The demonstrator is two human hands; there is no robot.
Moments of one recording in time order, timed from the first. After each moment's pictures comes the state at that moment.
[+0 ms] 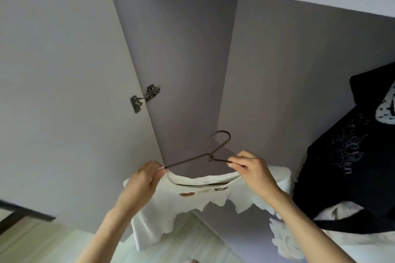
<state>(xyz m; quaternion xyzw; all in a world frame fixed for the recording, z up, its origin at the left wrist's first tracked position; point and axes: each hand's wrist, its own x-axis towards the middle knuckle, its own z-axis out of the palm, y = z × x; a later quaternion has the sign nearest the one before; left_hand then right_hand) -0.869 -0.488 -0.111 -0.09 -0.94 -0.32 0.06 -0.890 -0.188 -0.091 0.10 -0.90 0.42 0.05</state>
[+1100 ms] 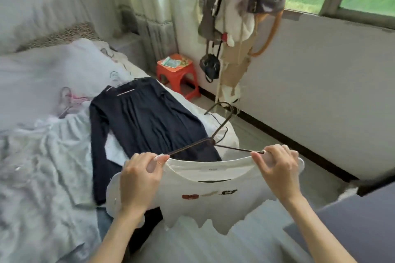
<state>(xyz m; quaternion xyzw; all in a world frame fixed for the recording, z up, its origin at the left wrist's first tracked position) -0.268 -0.602 -0.051 0.70 -0.59 -0.01 0.40 -0.560 -0.660 -0.081 0.69 -0.59 0.41 0.02</state>
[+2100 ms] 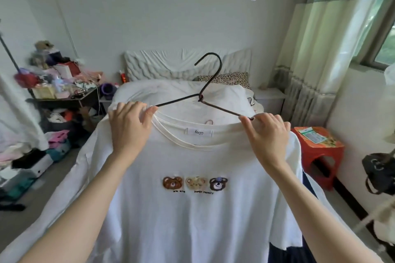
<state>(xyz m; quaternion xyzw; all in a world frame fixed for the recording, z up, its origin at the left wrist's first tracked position) 0.092 -0.605 0.094 0.77 -0.34 0.43 0.31 -0.106 -0.820 0.076 0.79 -0.27 0.55 -0.09</state>
